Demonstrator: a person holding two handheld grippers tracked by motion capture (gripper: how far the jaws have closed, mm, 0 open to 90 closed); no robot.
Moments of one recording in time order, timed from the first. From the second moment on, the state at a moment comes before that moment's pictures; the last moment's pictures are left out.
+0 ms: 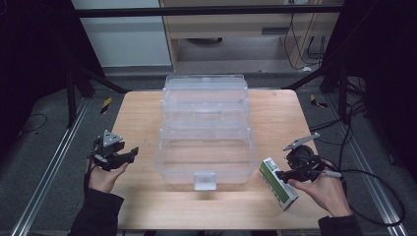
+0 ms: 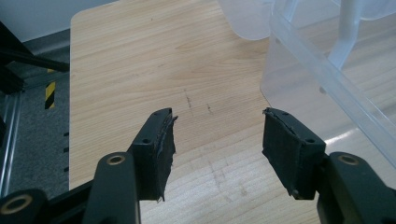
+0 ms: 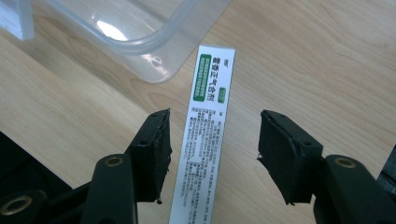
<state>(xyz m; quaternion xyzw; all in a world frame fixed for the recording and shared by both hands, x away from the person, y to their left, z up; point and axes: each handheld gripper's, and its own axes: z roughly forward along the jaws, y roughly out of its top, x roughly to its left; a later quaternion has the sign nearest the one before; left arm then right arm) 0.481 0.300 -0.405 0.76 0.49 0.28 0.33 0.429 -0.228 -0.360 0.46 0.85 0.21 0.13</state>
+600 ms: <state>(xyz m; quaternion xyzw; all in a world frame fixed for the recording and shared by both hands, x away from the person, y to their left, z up) 0.483 0.299 -0.410 0.76 0.49 0.27 0.32 0.427 -0.227 -0.373 0.46 0.86 0.19 0.10</state>
